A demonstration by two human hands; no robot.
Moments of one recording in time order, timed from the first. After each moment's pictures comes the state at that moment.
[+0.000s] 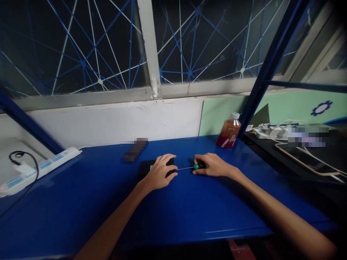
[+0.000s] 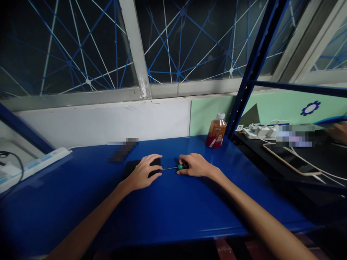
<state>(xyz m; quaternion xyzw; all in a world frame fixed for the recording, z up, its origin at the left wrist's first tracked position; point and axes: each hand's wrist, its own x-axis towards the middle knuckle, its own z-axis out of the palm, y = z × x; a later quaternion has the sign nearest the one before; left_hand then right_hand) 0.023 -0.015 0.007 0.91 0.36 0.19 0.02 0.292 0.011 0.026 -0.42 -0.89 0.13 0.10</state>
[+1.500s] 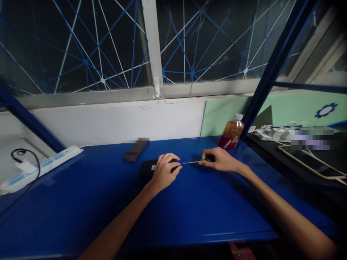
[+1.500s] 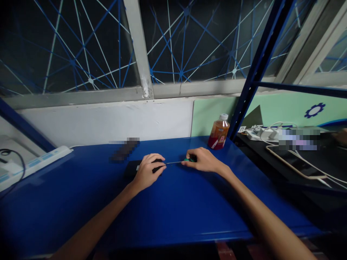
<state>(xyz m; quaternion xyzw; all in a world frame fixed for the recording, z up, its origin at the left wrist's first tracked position) 0.045 -0.012 -0.004 0.85 0.41 0.34 0.01 0.308 0.017 0.041 -0.44 -0.87 0.15 0.17</state>
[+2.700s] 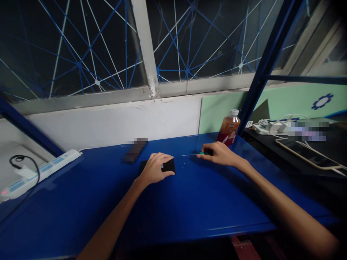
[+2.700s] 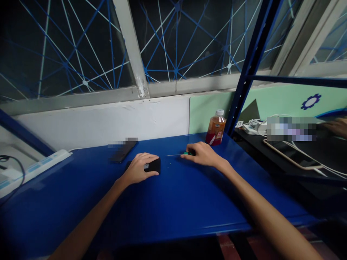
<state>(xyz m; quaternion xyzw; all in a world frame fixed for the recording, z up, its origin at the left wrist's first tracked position) 0.007 0.000 0.011 0.89 0.41 0.22 0.04 0.315 0.022 0.041 -0.46 -0.86 0.10 0.18</state>
